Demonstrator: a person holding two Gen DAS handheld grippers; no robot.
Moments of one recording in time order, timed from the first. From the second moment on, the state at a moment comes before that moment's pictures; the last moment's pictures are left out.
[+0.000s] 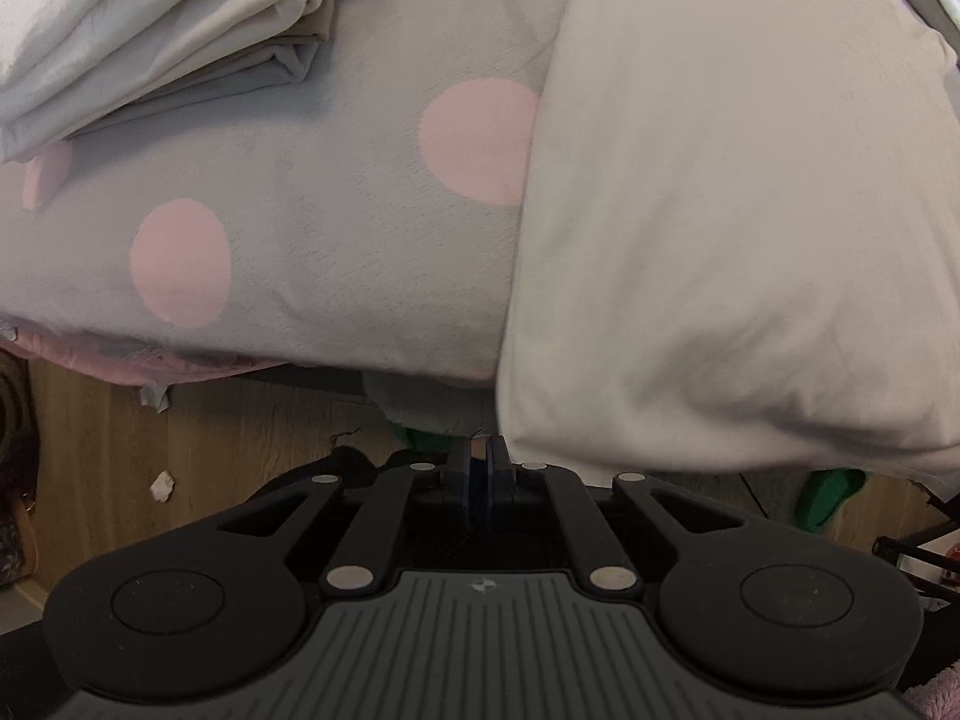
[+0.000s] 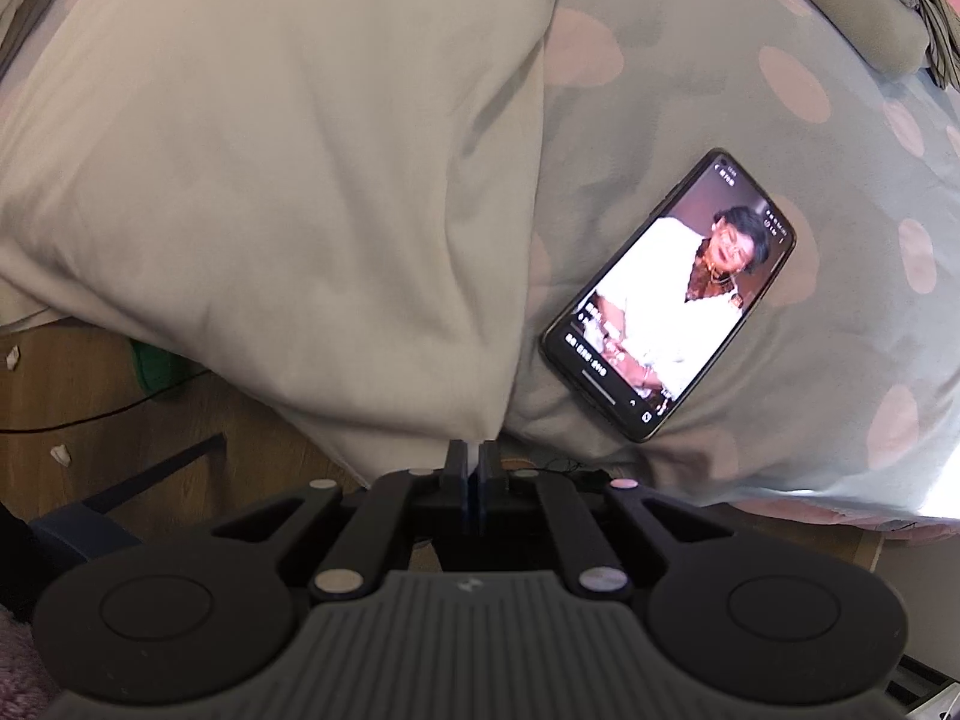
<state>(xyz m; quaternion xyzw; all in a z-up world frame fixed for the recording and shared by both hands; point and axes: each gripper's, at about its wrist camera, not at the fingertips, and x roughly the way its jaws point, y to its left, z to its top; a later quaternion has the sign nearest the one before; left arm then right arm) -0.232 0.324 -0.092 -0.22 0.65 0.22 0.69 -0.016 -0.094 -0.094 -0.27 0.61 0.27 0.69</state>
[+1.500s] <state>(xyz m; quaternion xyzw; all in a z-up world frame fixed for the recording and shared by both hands) 0.053 0.308 -0.087 -0.18 0.59 0.19 0.77 0.282 0.012 -0.125 -0.31 0.36 0.36 0.80</state>
